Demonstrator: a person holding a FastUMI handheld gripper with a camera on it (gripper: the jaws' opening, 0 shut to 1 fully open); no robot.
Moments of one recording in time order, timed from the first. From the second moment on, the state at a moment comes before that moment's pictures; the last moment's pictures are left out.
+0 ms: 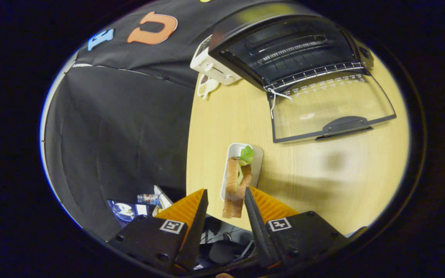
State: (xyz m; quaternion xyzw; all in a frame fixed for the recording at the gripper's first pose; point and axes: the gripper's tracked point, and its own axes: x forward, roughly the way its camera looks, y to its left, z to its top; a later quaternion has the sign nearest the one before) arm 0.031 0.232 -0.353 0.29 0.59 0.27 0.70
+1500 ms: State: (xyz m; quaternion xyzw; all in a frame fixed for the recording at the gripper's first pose) arm 0.058 0.199 -0.288 0.49 0.51 0.29 0.64
